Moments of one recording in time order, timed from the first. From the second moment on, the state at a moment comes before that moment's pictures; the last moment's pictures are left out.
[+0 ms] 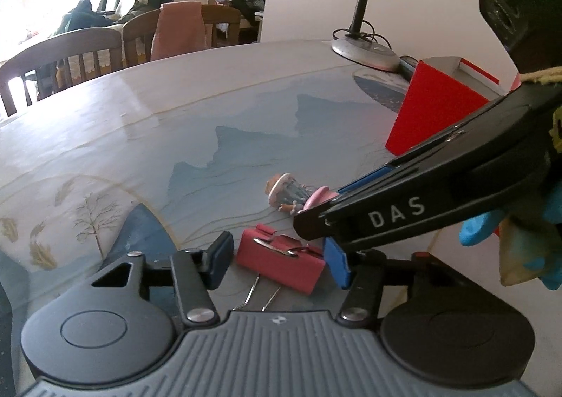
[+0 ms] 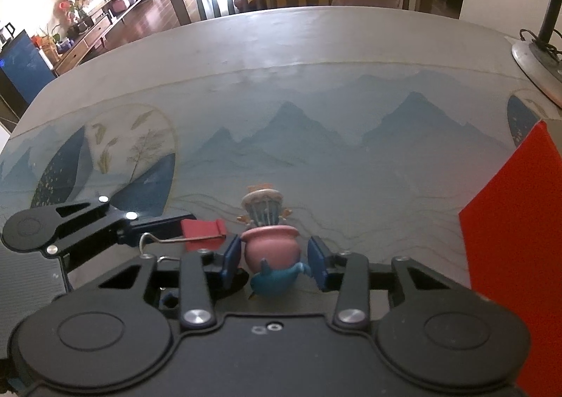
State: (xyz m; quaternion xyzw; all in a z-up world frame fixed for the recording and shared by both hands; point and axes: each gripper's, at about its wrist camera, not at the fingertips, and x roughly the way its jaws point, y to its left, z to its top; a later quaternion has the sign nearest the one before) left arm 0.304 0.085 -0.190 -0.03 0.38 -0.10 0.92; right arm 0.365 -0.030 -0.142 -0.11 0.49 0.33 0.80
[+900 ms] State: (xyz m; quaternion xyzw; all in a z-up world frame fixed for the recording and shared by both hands) left arm 0.272 0.070 -0.130 -0.06 0.37 -0.09 0.92; right arm 0.327 -0.107 -0.049 -0.04 0.46 0.31 0.83
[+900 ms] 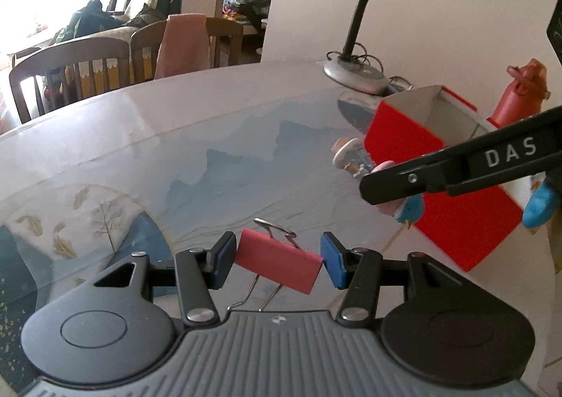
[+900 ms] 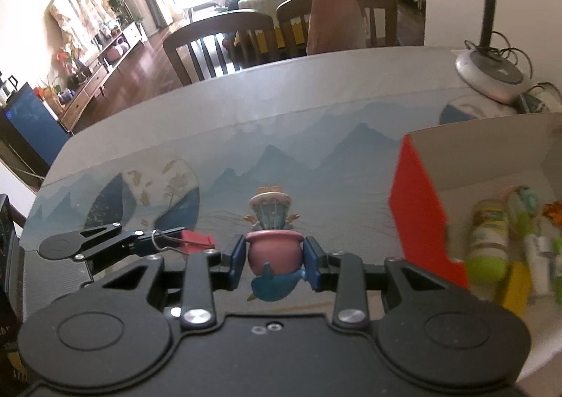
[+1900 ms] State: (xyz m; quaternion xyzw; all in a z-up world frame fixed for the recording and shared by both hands) left arm 0.280 -0.081 -0.035 -0.01 0.36 -0.12 0.93; right arm 0.364 -0.291 -0.005 0.02 0.42 0.27 0.87
